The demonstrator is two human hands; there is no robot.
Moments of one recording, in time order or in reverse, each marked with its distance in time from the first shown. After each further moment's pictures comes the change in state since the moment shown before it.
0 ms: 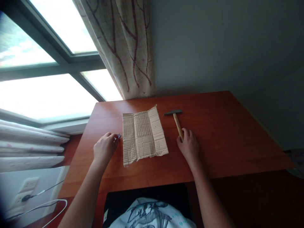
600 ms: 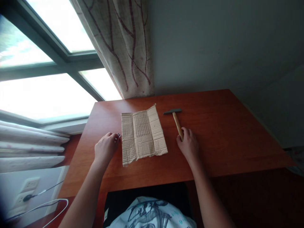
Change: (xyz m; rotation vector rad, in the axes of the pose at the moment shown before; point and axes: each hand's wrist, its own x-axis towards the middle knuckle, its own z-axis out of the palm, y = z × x) left_hand 0.003 0.002 0.013 -0.013 0.028 0.029; right_hand 0.000 0.002 0.000 0.062 -0.022 0.027
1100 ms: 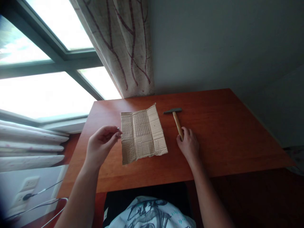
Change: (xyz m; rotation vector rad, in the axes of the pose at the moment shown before) left_hand -0.012 0.019 -0.045 -1.377 0.182 0.070; right_hand 0.000 0.002 0.001 0.012 -0.005 0.014
